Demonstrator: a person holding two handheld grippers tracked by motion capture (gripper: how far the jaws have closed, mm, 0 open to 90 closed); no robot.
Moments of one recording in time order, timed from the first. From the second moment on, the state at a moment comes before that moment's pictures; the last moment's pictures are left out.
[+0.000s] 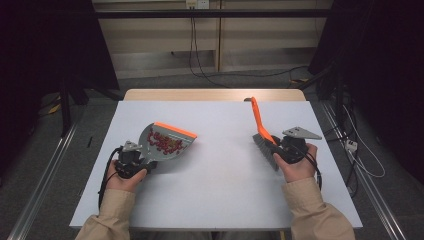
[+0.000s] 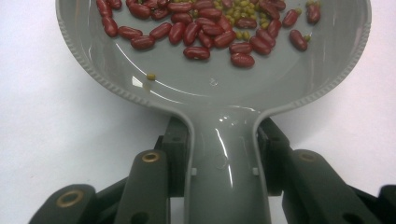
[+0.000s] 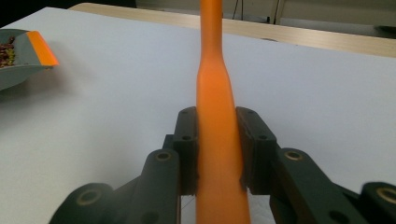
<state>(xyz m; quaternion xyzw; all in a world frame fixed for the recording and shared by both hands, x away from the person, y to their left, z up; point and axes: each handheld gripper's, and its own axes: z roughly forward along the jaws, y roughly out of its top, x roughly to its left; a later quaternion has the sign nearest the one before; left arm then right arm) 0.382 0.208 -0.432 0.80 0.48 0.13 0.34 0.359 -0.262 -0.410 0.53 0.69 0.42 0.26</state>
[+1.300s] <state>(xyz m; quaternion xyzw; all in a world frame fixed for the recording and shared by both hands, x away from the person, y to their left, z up) 0.389 0.212 -0.444 0.77 0.54 0.14 0.31 0.356 -0.308 -0.417 0.56 0.67 0.39 0.28</state>
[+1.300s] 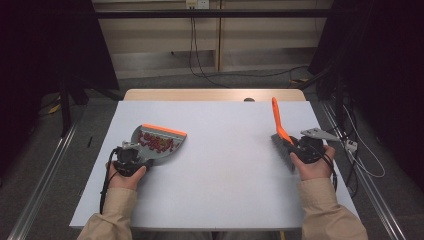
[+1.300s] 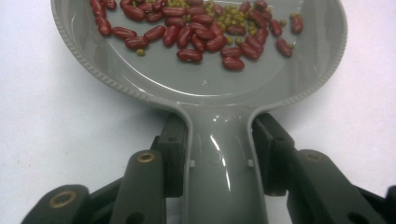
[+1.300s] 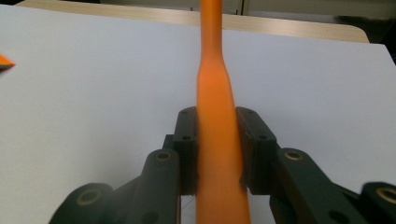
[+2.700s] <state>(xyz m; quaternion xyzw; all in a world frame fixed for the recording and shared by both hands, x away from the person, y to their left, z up) 0.379 0.201 -0.444 0.76 0.53 0.11 0.35 0.351 -0.328 -0.425 0.58 0.66 0.34 0.33</state>
